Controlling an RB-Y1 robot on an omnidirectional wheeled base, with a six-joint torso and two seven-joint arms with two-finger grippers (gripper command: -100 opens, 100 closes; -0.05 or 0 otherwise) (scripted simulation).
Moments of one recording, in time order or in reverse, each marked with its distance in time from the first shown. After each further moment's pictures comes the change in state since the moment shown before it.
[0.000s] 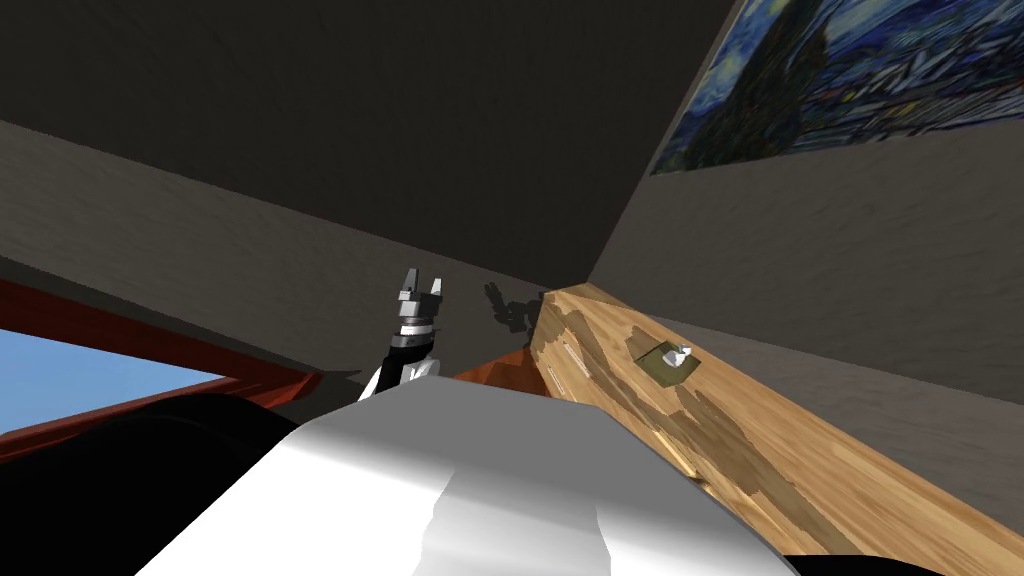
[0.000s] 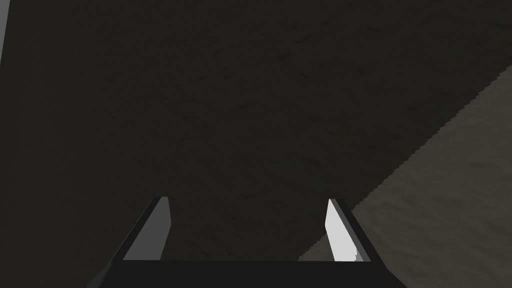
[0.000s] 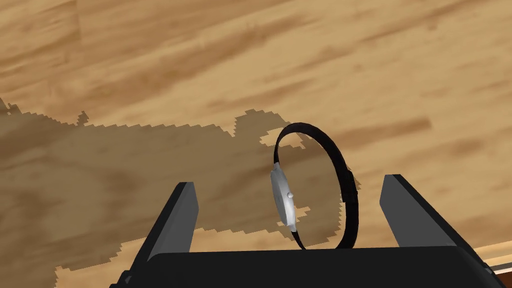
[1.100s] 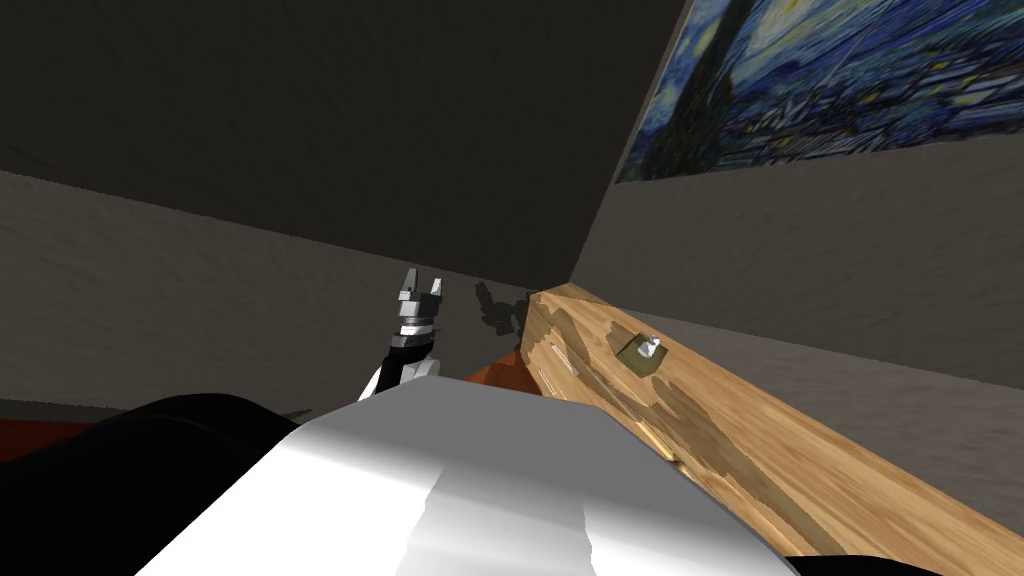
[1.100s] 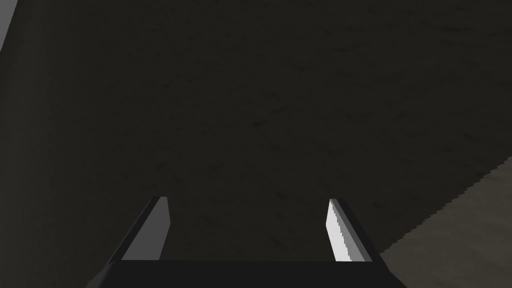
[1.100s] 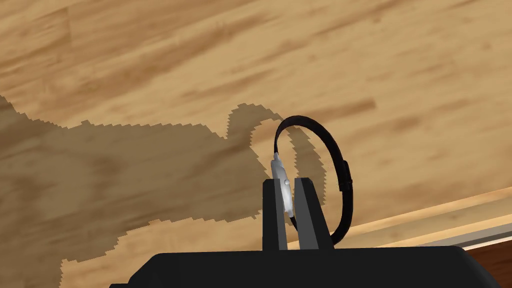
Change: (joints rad) left arm 0.000 0.000 0.000 0.000 0.000 0.000 0.000; right arm 0.038 0.030 0.014 -0.082 -0.069 0.019 0.073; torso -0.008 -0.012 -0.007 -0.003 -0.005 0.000
